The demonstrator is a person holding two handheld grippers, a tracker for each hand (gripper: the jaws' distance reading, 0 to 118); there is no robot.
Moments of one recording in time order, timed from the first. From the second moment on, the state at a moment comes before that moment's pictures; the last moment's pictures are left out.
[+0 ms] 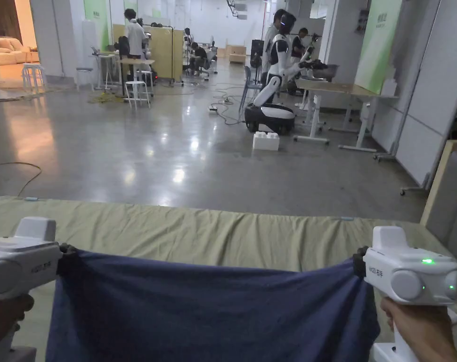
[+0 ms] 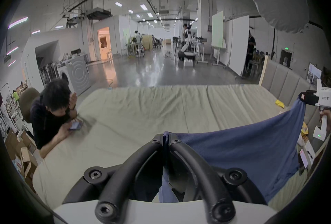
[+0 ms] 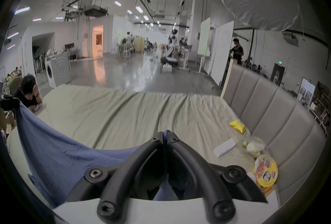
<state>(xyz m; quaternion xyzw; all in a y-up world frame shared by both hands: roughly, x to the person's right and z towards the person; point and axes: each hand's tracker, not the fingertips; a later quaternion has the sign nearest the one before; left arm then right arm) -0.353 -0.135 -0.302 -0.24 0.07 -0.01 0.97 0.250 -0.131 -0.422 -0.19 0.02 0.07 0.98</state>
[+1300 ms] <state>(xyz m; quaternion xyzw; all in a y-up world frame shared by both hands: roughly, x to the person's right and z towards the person) -0.374 0.059 -0.355 -0.12 0.11 -0.03 0.99 0.221 0.088 -0.435 -0.02 -0.02 0.12 0.99</state>
